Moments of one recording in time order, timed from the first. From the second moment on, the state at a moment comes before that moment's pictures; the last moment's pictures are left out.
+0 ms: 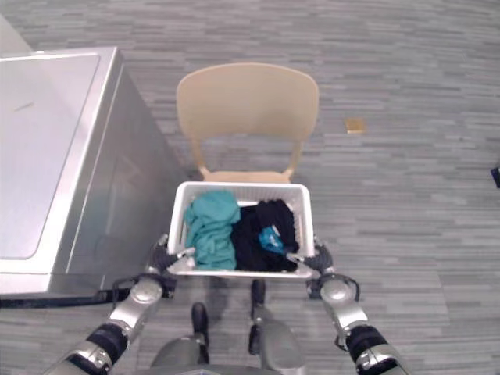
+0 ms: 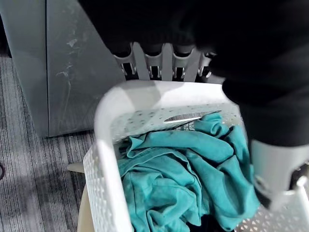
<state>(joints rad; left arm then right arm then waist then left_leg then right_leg) -0.17 0.29 -0.40 0.67 -0.22 -0.09 0.22 -0.17 -0.38 0.32 0.69 0.21 -0.08 -0.21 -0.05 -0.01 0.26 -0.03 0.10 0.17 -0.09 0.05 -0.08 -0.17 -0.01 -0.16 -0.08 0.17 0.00</state>
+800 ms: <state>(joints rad) 0.14 0.30 -0.25 0.77 -0.18 -0.12 0.05 0.08 -0.35 0.32 0.80 0.08 -0.11 -0.06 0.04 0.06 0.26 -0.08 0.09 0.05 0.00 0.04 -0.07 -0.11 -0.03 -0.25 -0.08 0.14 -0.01</state>
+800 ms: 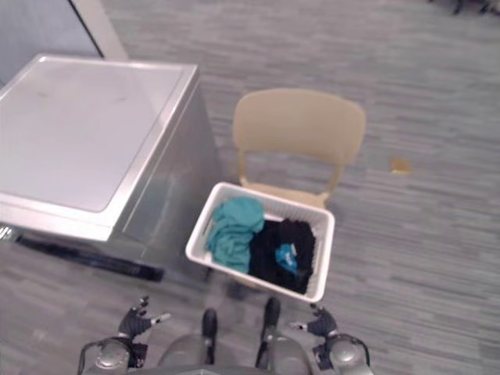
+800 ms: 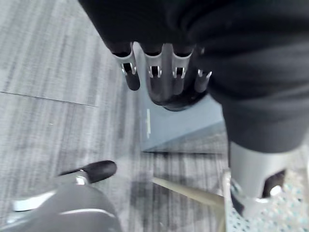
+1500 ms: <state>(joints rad) 0.05 0.33 -0.27 1.00 -0.15 -0.14 0.13 -0.08 -0.23 0.48 0.78 0.16 -0.08 -0.02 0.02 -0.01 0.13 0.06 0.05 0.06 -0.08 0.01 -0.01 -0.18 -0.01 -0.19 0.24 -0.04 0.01</state>
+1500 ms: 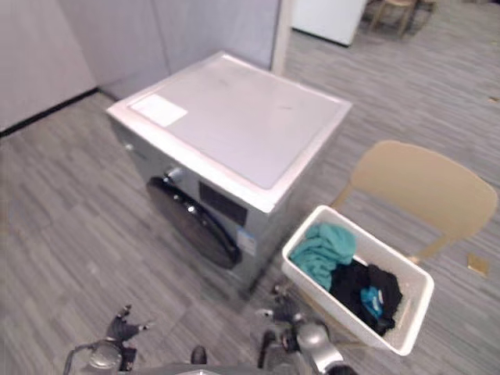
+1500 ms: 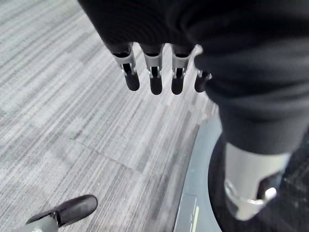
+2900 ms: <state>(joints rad) 0.08 0.30 -0.23 0.94 -0.10 -0.13 0.16 -0.19 -0.30 0.41 0.61 0.23 -0.09 -0.19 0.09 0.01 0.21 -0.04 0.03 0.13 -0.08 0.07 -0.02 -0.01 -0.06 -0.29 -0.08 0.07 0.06</state>
